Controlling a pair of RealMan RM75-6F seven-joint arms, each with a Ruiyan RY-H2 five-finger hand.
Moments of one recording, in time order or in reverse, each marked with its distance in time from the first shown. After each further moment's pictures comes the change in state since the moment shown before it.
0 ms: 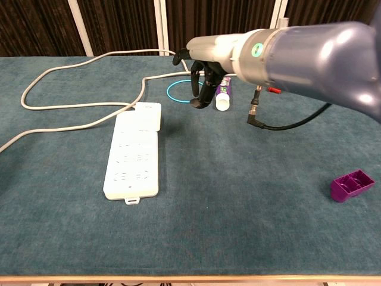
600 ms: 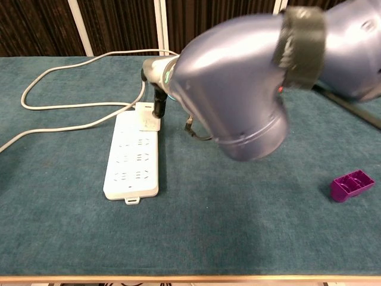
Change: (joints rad) left arm -0.010 0.005 -0.012 0.016 -0.023 -0.021 -0.017; right arm 0.264 -0.337 0.138 0.501 0.197 -0.034 -0.183
